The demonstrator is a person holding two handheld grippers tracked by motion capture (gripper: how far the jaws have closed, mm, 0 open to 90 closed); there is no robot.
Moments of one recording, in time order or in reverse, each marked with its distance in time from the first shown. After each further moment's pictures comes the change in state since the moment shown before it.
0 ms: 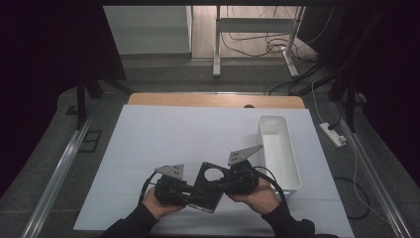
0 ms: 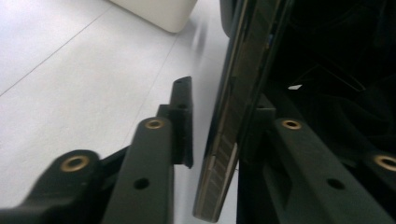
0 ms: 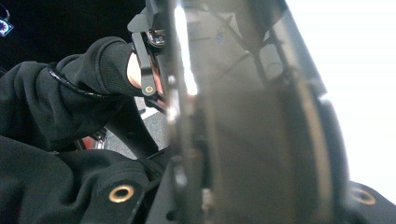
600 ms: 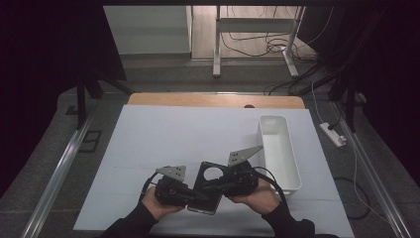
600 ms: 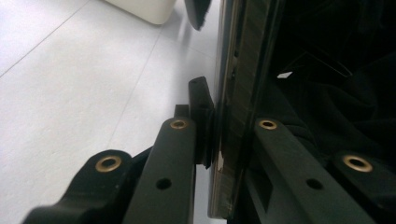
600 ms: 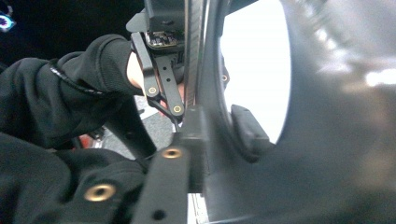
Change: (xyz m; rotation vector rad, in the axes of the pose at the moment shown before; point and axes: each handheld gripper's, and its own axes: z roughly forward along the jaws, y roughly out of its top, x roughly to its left) left arm -0.003 0.003 0.000 0.050 -0.006 0.028; right arm 0.002 0.000 0.001 -0.013 -0.004 -0.031
